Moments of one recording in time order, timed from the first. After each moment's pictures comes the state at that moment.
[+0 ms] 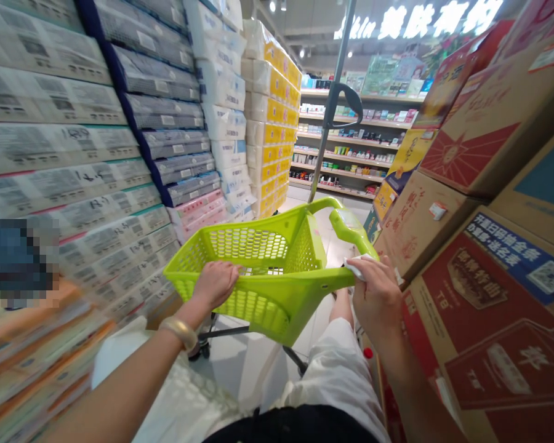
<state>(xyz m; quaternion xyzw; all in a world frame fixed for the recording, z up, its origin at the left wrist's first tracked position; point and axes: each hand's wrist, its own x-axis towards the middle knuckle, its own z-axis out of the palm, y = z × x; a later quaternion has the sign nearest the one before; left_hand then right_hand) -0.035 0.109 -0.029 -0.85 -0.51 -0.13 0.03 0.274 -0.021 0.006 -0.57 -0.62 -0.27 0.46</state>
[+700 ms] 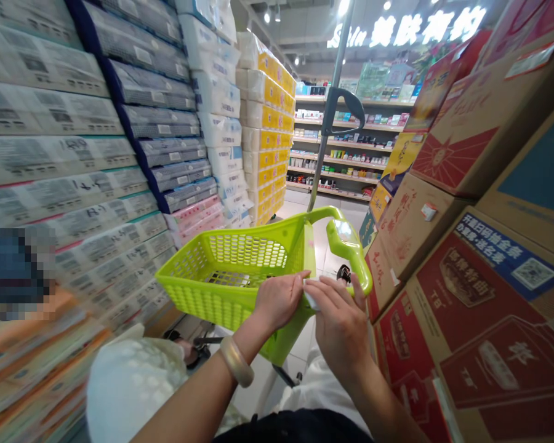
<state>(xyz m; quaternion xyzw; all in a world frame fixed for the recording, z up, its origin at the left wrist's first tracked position) 0.086 0.034 0.012 -0.86 -0.46 -0.19 -0.14 0.211 -0.051 0.011 -0.54 -0.68 -0.22 0.43</state>
